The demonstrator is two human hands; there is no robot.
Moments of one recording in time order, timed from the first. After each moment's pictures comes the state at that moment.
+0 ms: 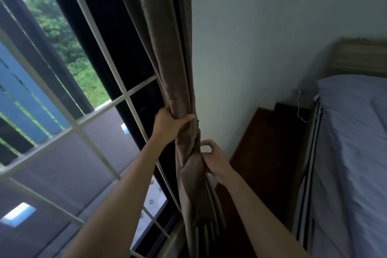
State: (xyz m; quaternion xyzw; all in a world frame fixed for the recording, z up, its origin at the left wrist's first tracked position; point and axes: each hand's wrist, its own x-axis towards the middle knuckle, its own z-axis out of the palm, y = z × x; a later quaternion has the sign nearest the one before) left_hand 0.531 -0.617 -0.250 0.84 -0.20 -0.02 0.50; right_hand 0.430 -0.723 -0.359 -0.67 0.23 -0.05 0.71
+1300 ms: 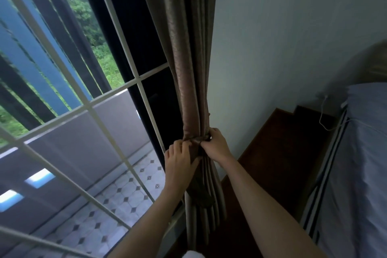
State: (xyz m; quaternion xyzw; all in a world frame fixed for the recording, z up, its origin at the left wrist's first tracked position) left_hand 0.462 -0.592 -0.383 0.93 -0.24 0.21 0.19; right_hand 0.465 -0.733 -0.358 -0.82 0.15 -0.08 0.55
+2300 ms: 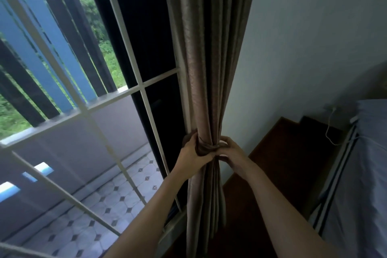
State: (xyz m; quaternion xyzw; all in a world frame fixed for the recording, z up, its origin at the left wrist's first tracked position) left_hand 0.504 -0.623 -0.351 0.84 -0.22 -0.08 0.49; right_hand 0.470 -0.789 -0.366 -0.61 0.13 0.05 0.78
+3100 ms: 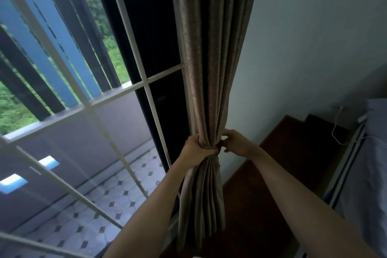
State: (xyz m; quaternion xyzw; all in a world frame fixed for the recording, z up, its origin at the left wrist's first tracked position) left_hand 0.529 -0.630 -0.362 0.81 -0.18 -0.16 0.54; right_hand 0.497 -0.805 -0.344 -0.86 -0.01 0.09 0.51
